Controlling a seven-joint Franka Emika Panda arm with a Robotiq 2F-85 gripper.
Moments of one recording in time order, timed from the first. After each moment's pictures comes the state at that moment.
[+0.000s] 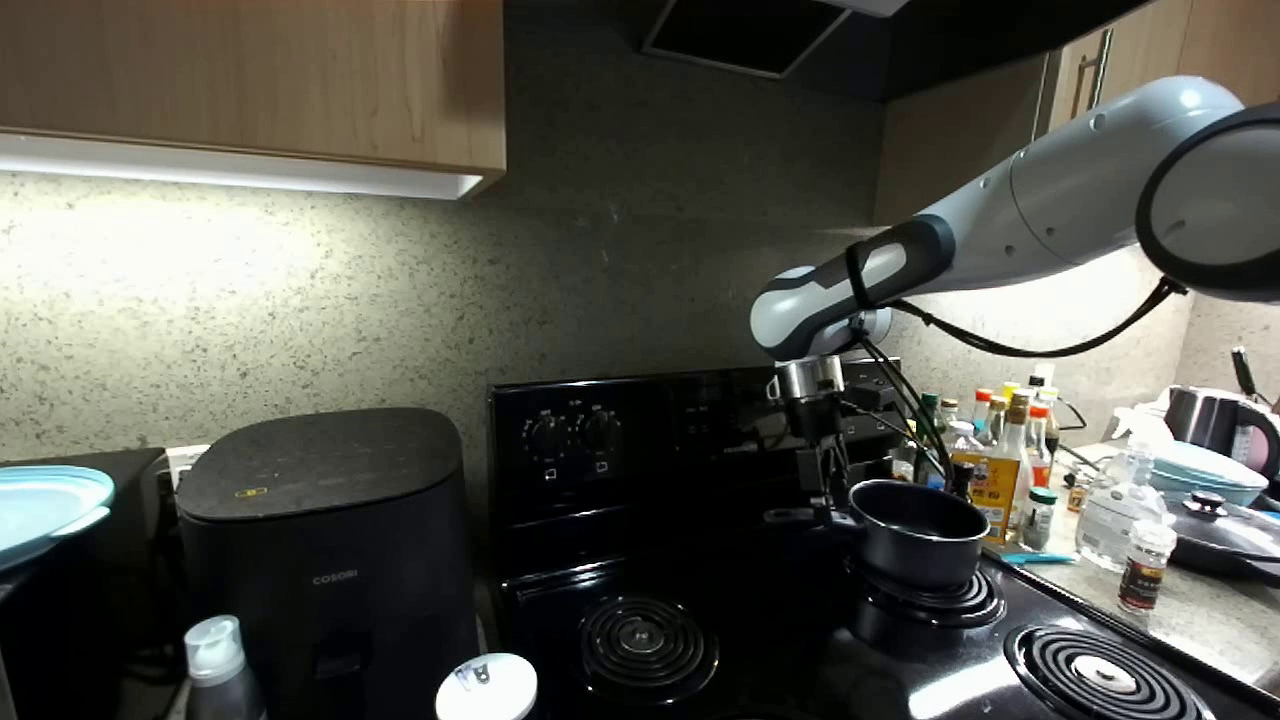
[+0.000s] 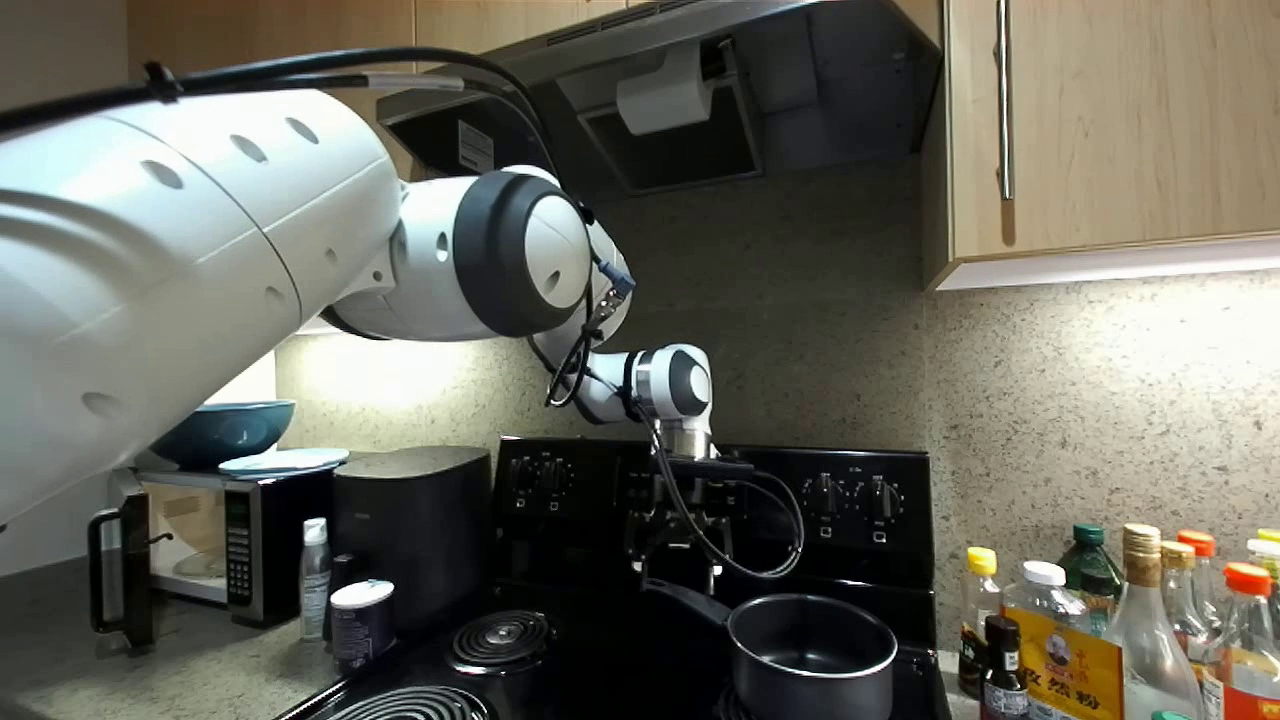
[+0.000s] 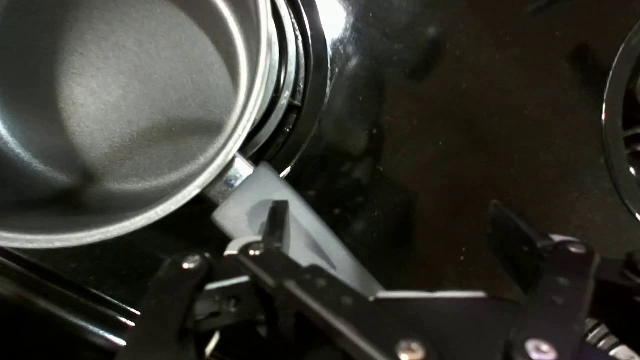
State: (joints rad) arm -0.08 0.86 0.04 -1.17 -0.11 1.70 -0.56
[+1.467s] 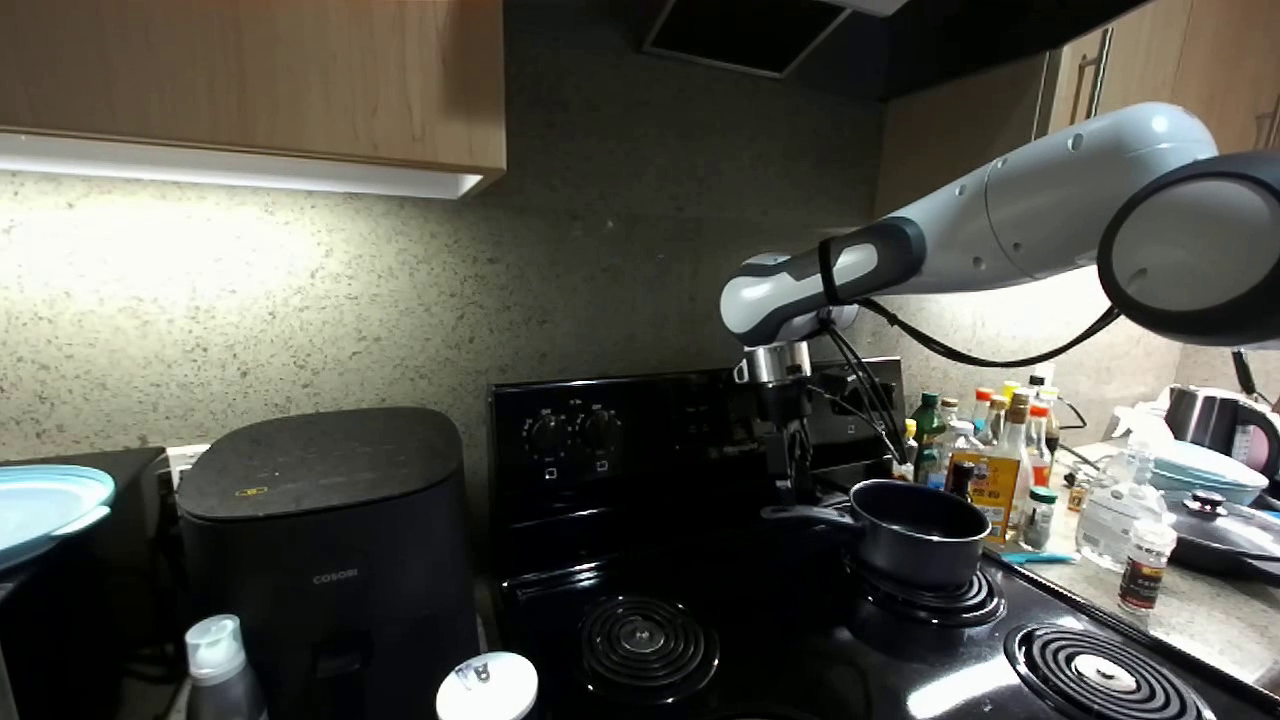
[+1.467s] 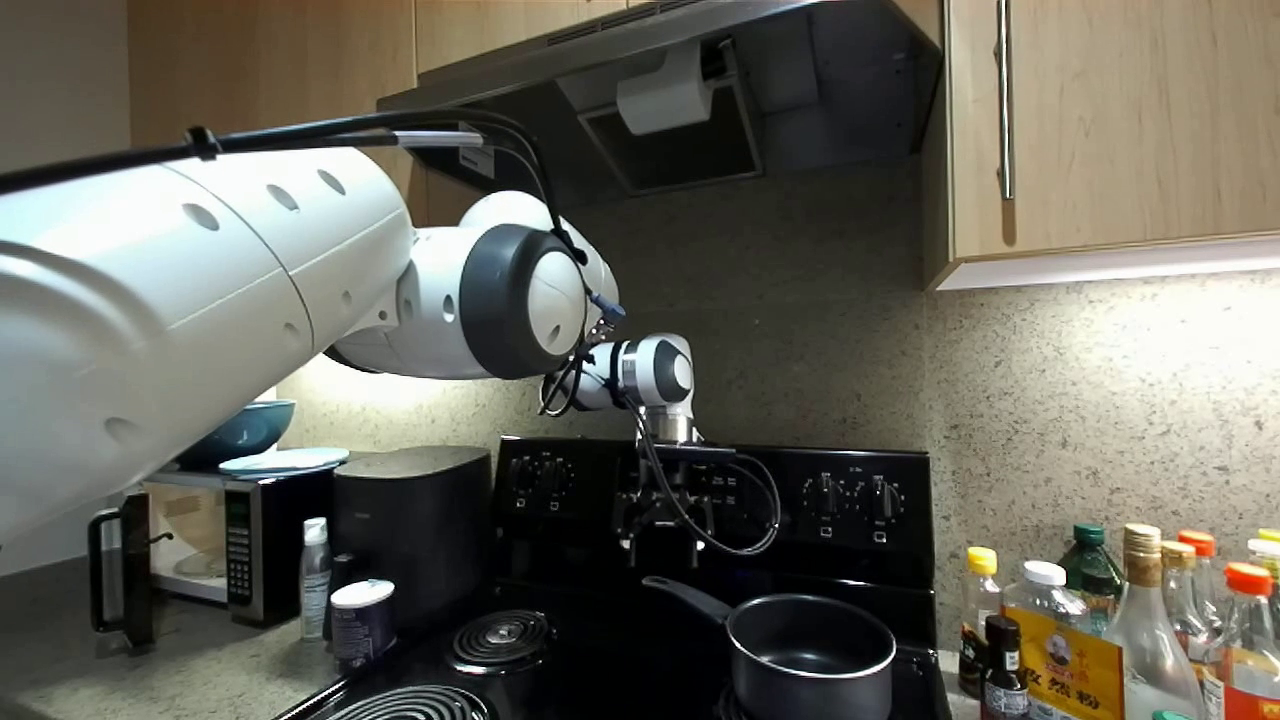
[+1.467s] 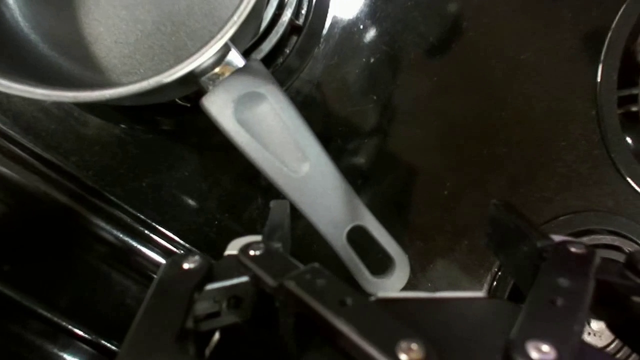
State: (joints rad) arm -0.04 0.95 0.07 -0.97 -0.12 1.65 -0.59
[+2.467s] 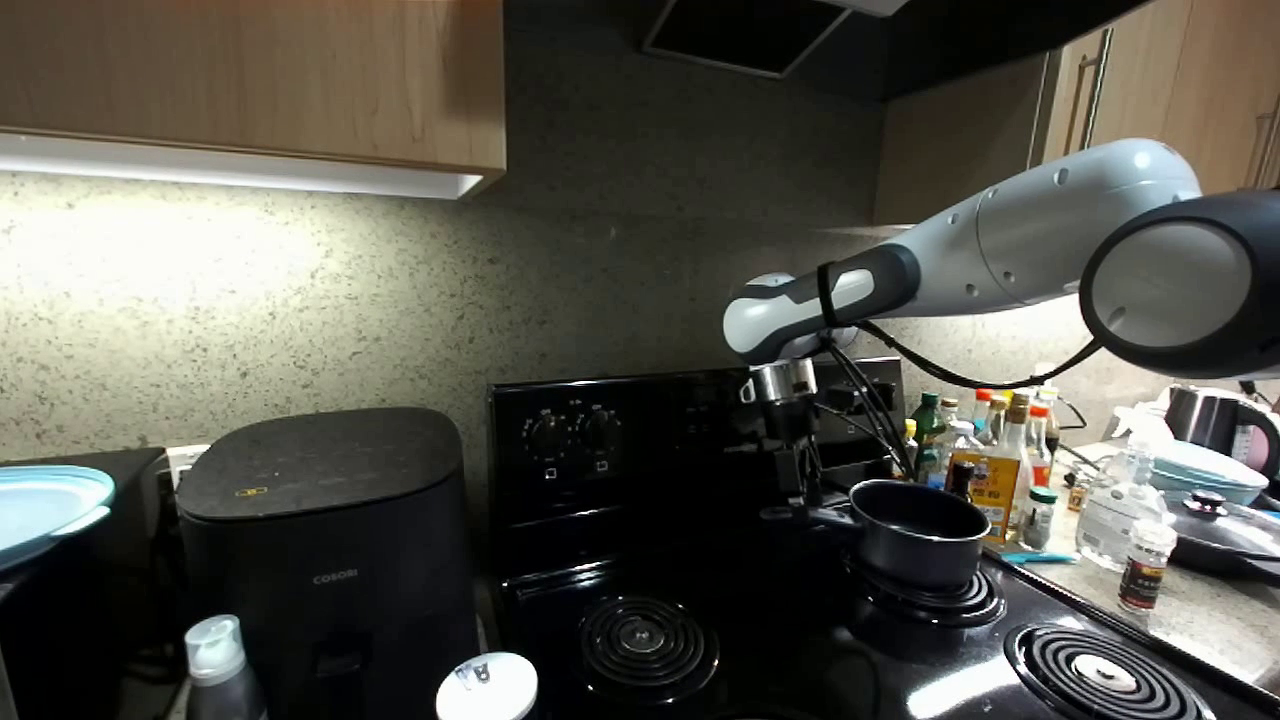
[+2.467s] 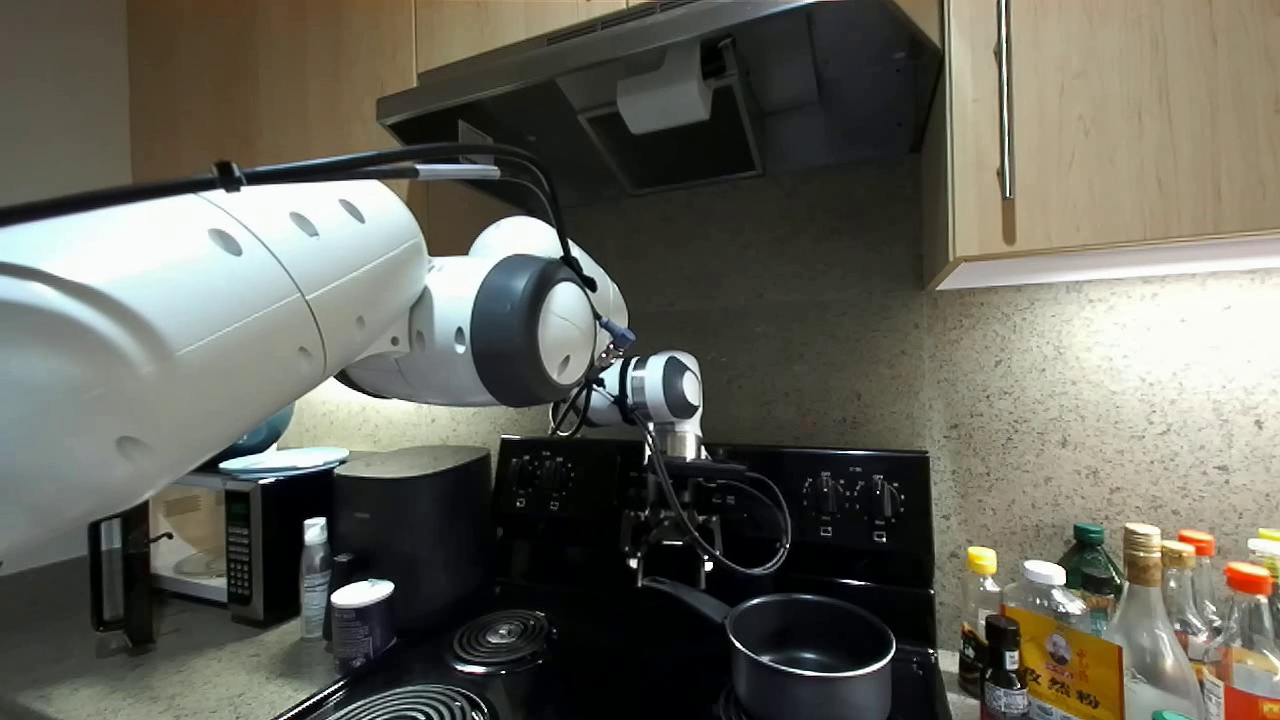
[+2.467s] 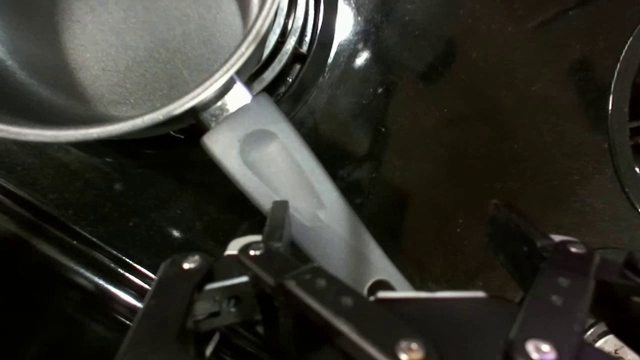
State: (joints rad) arm -0.05 1.02 0.06 -0.91 -0.13 1.60 -0.62
